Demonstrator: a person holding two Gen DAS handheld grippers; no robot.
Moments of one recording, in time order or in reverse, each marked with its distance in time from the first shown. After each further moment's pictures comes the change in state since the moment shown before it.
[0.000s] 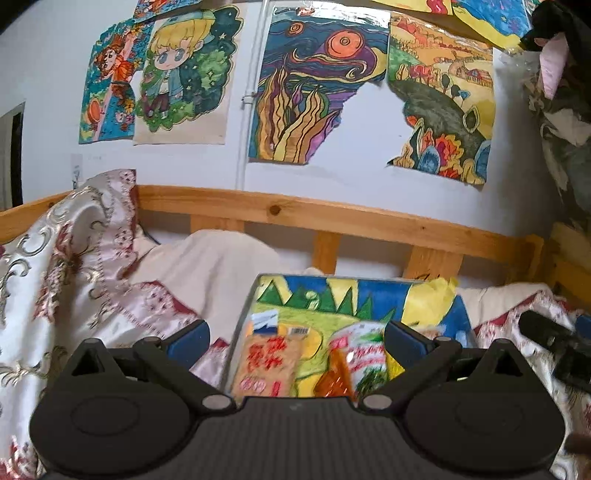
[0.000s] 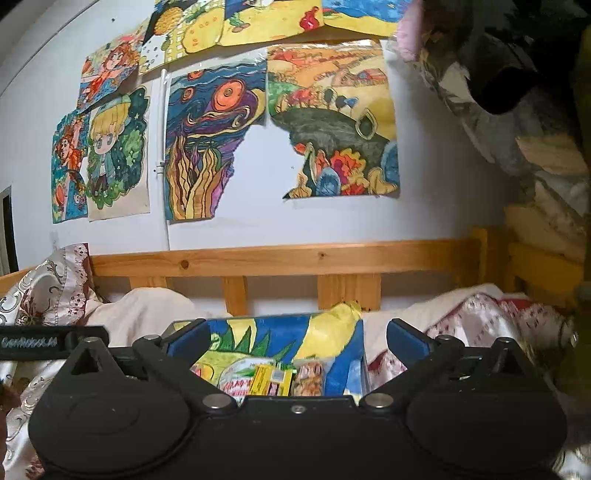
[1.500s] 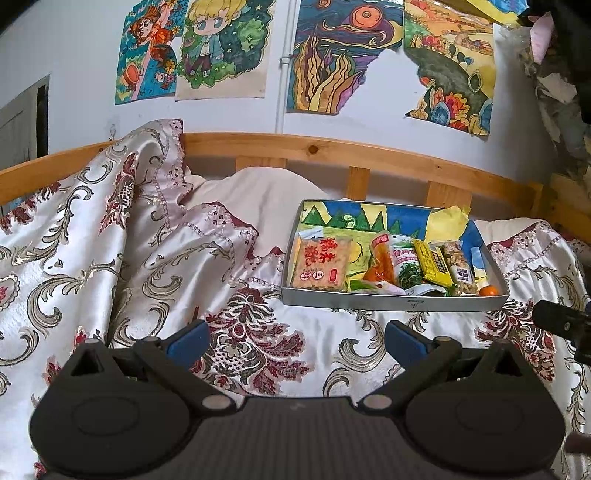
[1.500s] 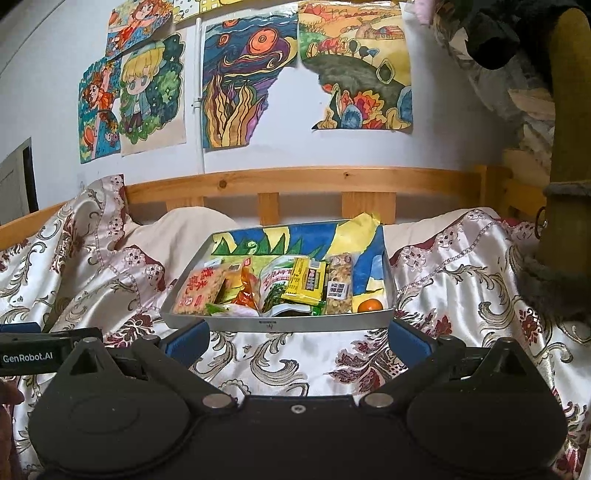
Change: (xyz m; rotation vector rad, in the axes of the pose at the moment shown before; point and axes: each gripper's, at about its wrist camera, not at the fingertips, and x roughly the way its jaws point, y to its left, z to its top) left arm -0.074 0.060 -0.086 0.007 0.095 0.025; right arm -0.089 0.043 -0.064 -0.037 0.183 0.027
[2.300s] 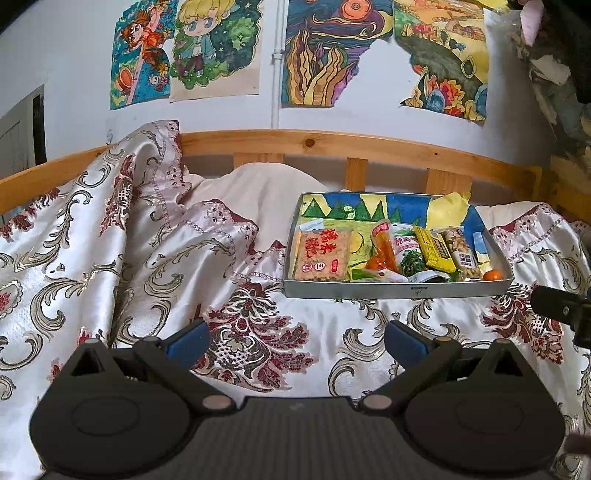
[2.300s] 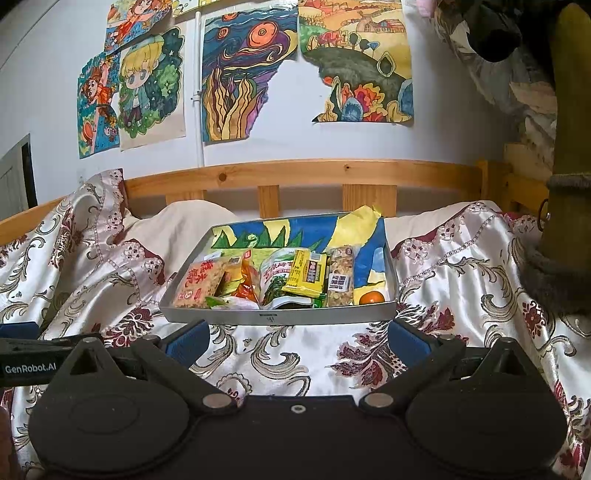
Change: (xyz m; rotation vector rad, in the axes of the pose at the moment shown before) left arm 0.001 -0.006 -0.006 0.050 0.011 0.018; right arm 0.004 0.001 -0.003 0.002 0.013 -0.001
